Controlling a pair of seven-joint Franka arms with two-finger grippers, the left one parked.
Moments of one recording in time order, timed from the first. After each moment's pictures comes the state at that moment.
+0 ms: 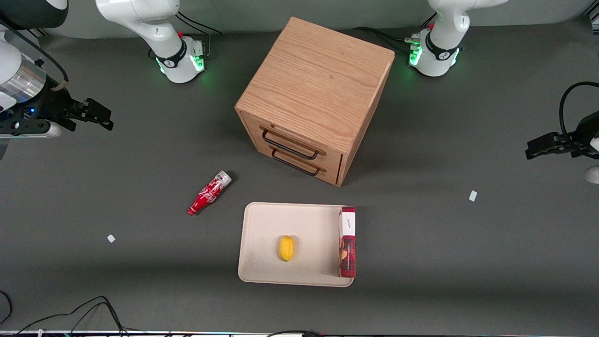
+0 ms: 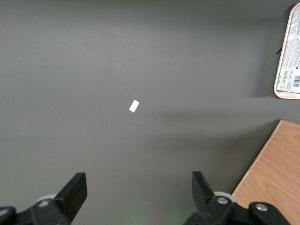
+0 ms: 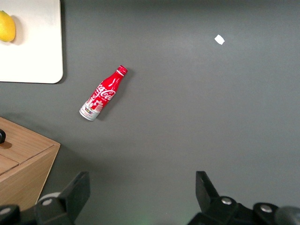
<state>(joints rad) 0.08 -0.15 -0.02 -1.81 0.00 1.64 0.09</state>
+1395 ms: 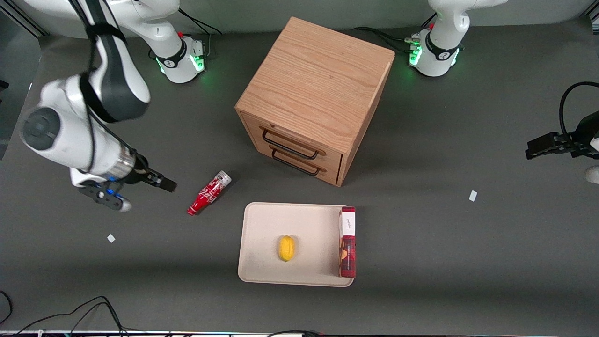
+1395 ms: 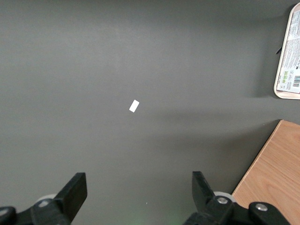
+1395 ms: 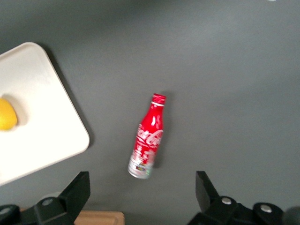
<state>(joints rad) 0.18 0.27 0.04 -1.75 0.06 1.99 0.71</state>
